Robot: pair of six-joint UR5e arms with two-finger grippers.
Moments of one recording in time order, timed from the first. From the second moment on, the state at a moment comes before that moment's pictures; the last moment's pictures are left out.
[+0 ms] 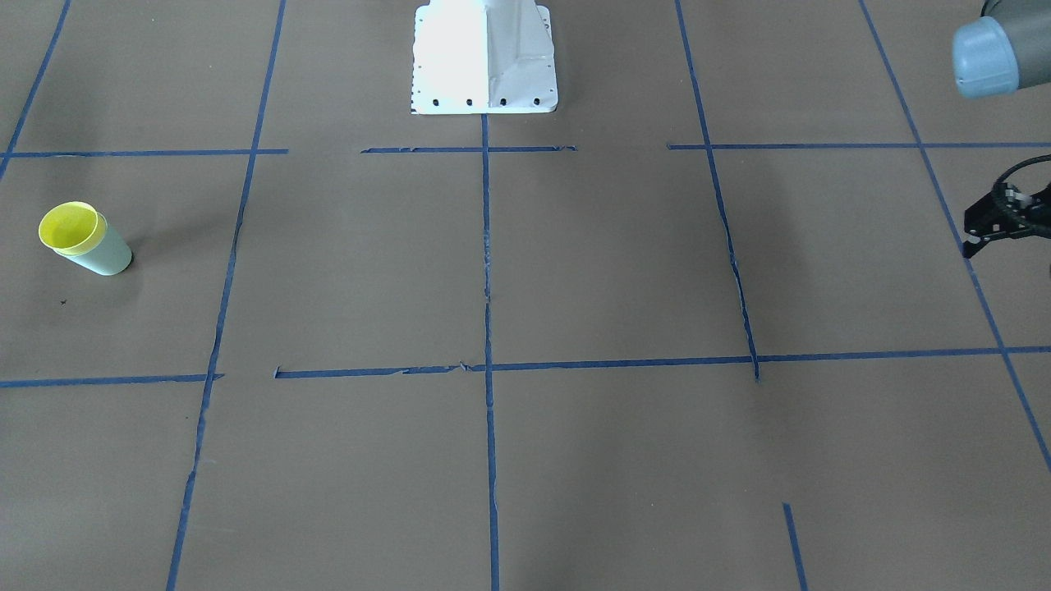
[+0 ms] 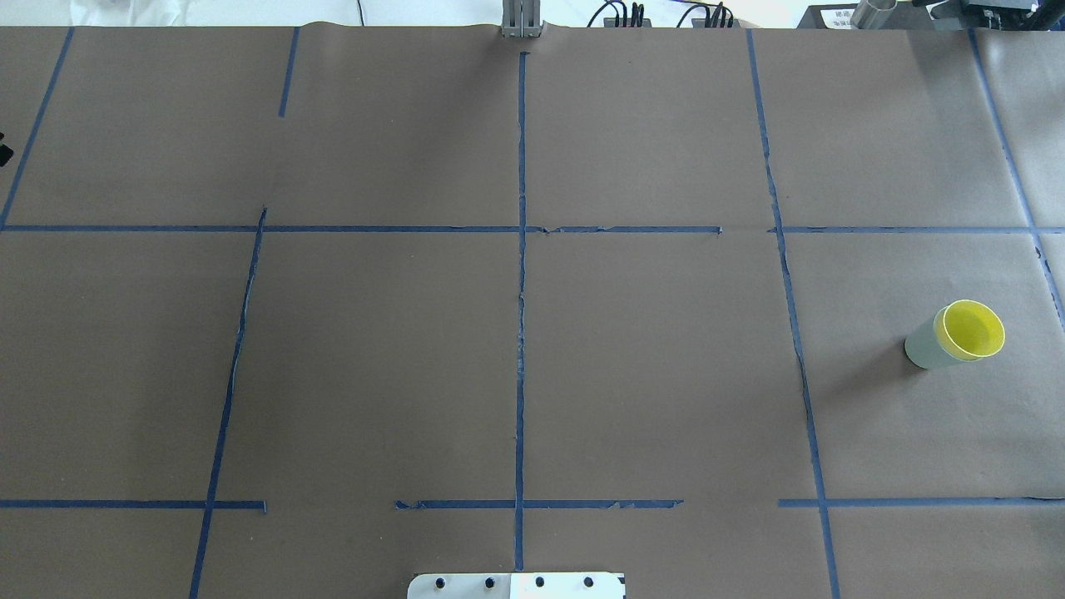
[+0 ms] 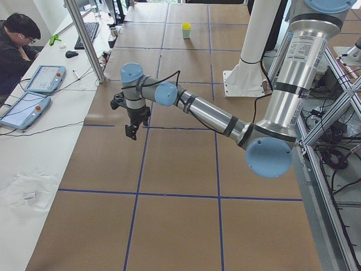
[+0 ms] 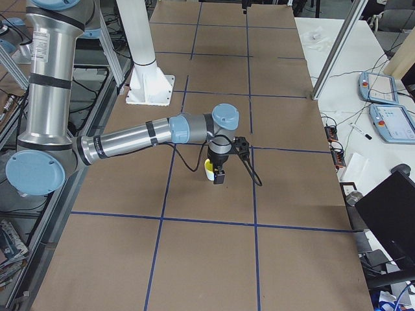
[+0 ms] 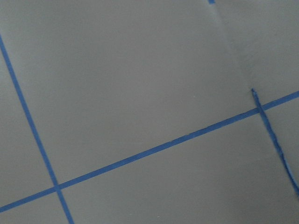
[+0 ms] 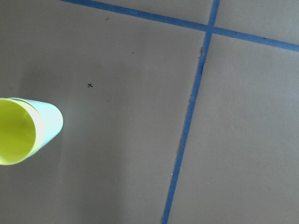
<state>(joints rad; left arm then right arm) -1.36 -1.79 -1.76 -1.41 -2.24 0.08 1.49 -1.79 1.94 -1.73 2.30 -0.14</state>
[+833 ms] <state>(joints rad) -1.62 -1.42 -1.80 -1.42 -2.35 0.27 1.55 -1.82 1.91 -1.72 2.30 -0.16</state>
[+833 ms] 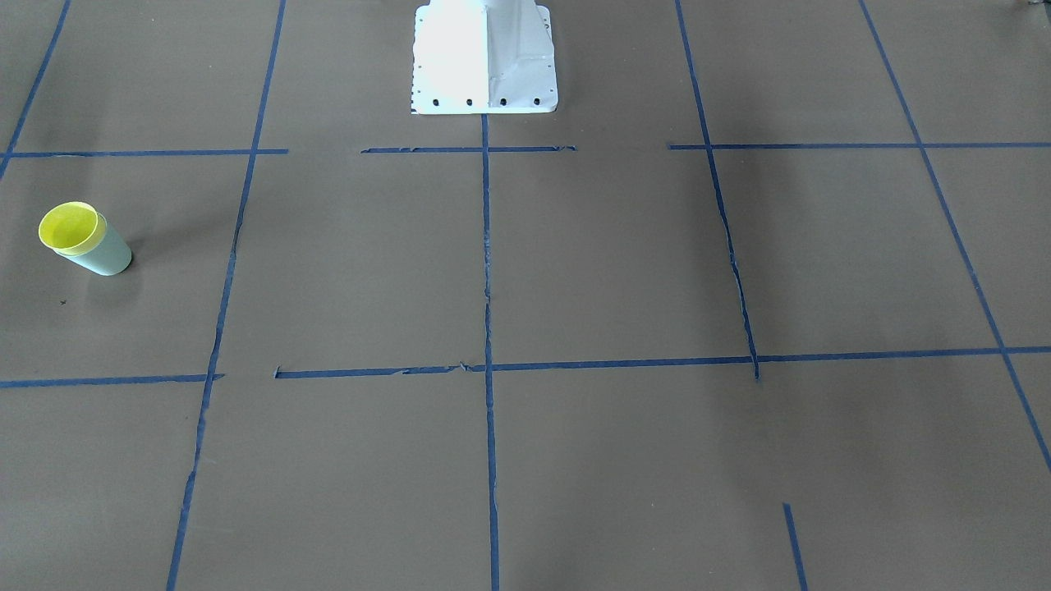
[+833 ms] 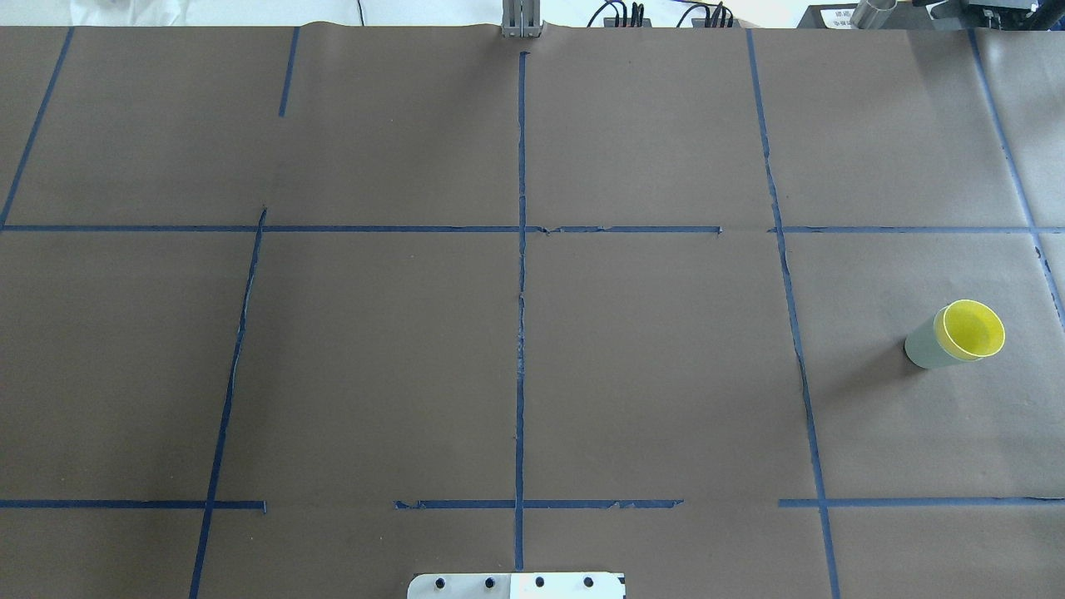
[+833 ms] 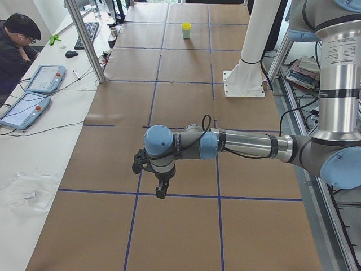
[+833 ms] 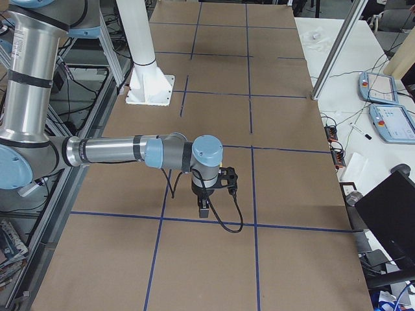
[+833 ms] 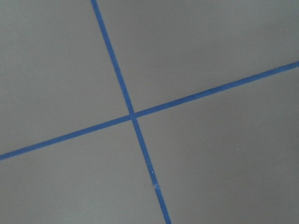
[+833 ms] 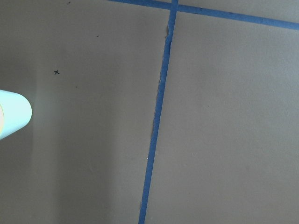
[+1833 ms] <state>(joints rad) -1.62 -1.27 -1.93 -1.44 -2.36 0.25 1.55 -1.82 1.91 -1.72 2.30 -0.16</state>
